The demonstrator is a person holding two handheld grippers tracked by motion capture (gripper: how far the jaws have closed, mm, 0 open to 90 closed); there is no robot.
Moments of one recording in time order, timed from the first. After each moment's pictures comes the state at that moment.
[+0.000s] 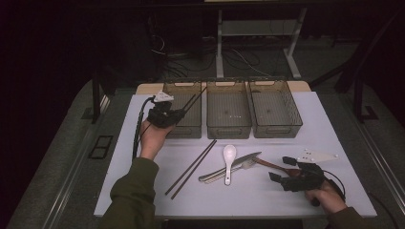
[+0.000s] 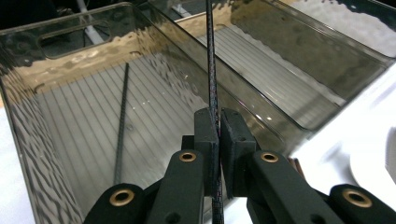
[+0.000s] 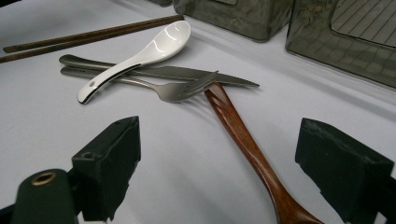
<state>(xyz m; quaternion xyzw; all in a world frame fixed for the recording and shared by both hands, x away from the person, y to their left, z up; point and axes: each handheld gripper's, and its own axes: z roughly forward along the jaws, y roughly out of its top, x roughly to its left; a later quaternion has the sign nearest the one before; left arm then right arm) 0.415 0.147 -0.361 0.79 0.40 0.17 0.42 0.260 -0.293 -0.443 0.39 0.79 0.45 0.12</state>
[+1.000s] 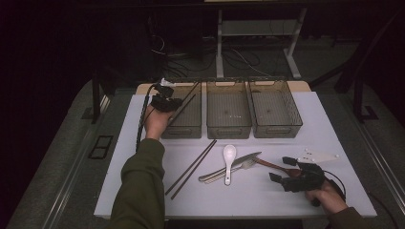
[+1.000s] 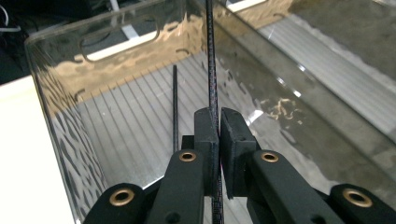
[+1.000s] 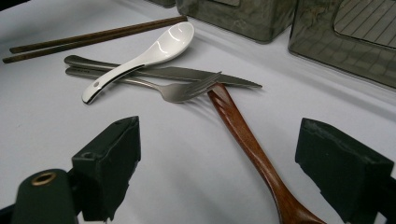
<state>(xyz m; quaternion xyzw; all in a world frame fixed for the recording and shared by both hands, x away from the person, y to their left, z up) 0.482 0.149 -0.377 0.80 0.44 0.19 0.36 0.259 -0.294 -0.442 0.38 0.79 0.46 0.11</state>
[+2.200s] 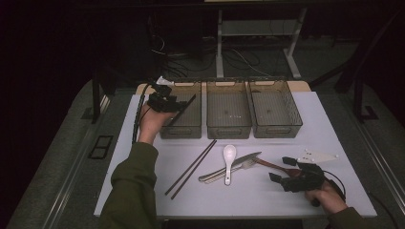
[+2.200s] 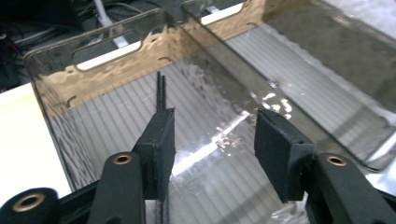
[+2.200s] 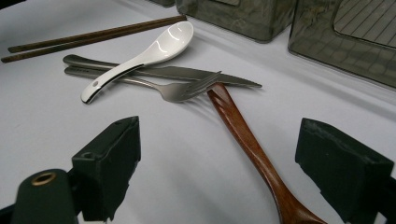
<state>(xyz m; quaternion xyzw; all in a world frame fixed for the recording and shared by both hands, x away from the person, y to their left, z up) 0.455 0.151 -0.345 0.81 0.41 0.17 0.39 0.259 -0.293 -0.443 0.39 0.79 0.46 0.11</state>
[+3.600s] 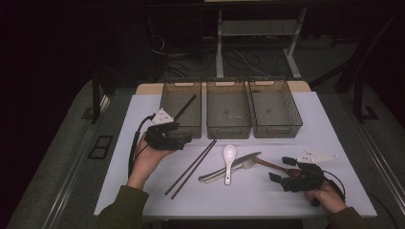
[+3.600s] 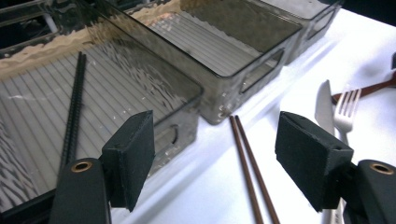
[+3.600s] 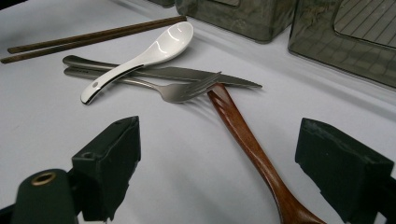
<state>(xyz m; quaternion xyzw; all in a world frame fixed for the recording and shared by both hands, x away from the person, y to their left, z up) 0.344 0.147 -0.370 0.81 0.34 0.15 0.45 0.259 -0.293 -0.443 0.39 0.79 0.46 0.11</state>
